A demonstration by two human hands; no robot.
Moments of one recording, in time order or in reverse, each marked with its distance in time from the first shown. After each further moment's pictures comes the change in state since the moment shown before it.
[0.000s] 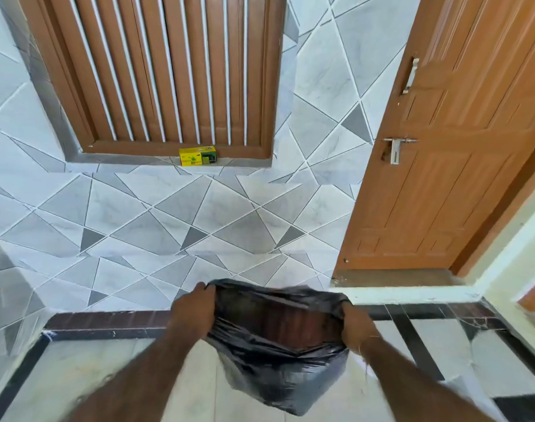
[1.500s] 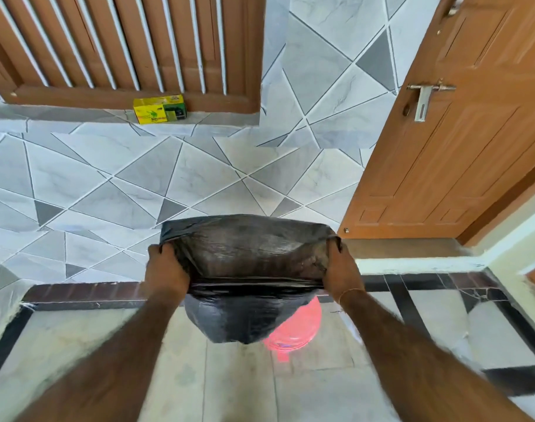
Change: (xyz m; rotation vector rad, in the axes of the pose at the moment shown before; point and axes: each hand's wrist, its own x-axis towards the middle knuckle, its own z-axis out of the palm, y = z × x) left_hand 0.149 0.007 0.038 -0.413 0.251 -0.369; right_hand 0.129 -0.004 -0.034 -0.063 0.432 0.044
